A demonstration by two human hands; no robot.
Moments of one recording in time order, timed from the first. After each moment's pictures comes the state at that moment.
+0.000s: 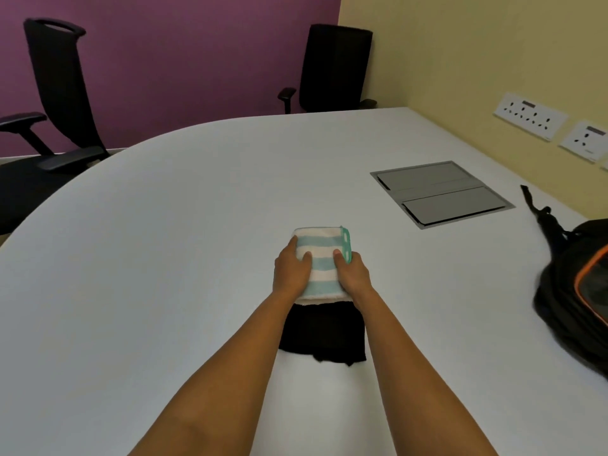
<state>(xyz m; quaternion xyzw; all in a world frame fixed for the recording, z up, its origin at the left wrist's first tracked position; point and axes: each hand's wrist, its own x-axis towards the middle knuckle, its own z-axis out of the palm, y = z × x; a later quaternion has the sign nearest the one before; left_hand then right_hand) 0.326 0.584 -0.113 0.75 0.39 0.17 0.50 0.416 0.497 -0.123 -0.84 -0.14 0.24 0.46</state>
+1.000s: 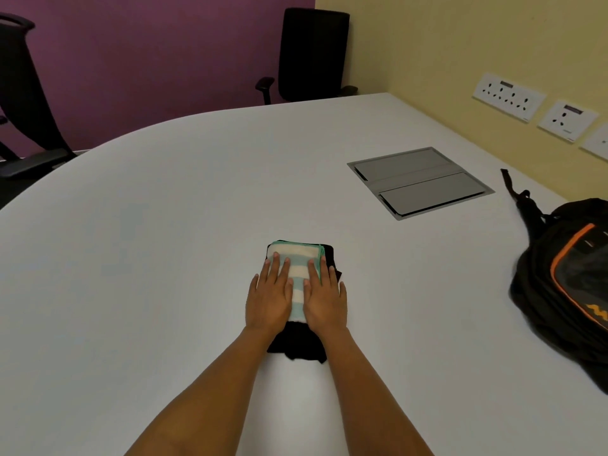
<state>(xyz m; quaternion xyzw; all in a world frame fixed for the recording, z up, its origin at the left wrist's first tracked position) 0.331 0.555 -0.184 0.93 0.30 0.06 0.19 0.407 0.462 -0.188 -0.93 -0.31 0.10 0.19</state>
